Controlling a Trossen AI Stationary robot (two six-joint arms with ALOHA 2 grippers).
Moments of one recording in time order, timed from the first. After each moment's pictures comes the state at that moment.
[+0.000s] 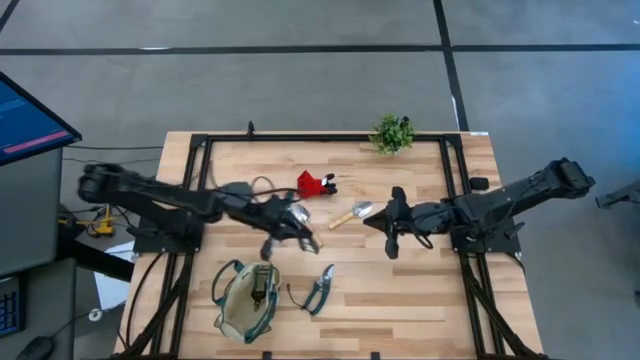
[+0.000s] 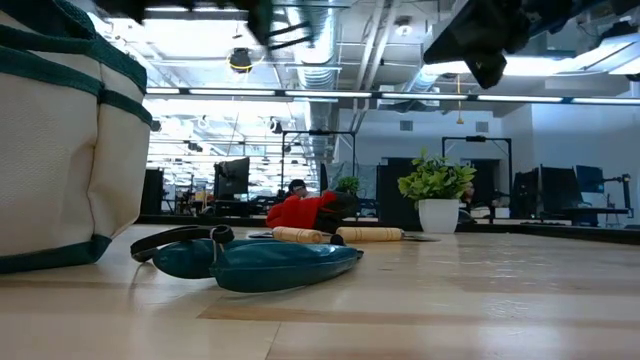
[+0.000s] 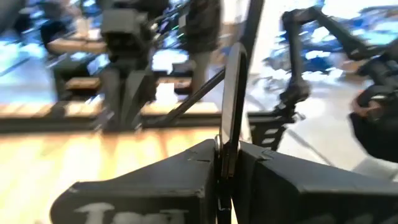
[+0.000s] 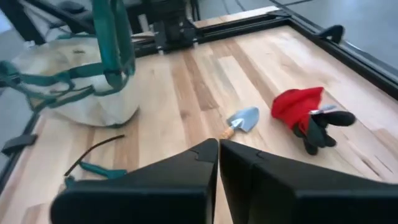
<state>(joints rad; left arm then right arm) -0.10 1.22 0.70 0.44 0.16 -0.11 0.28 1.06 0.65 -0.04 0.41 0.33</state>
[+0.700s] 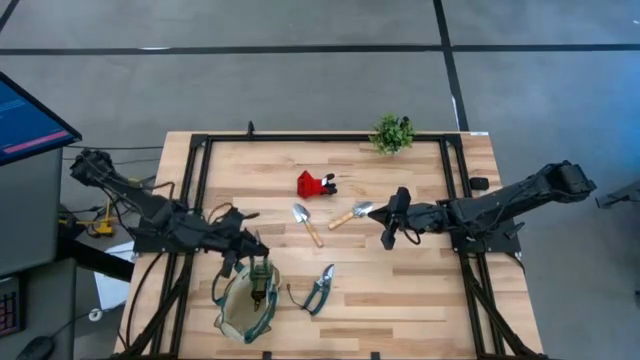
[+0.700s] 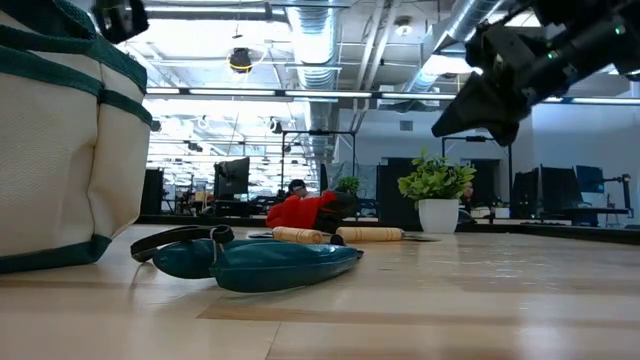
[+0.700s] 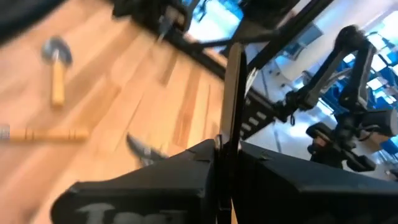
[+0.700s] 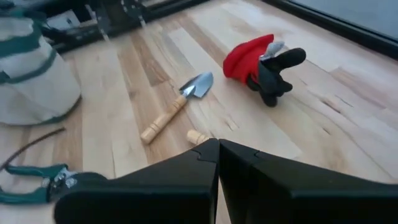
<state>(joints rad) -0.55 0.87 0.66 -0.13 -0.39 -0.82 0.19 1.08 0.40 0.18 0.45 0.45</state>
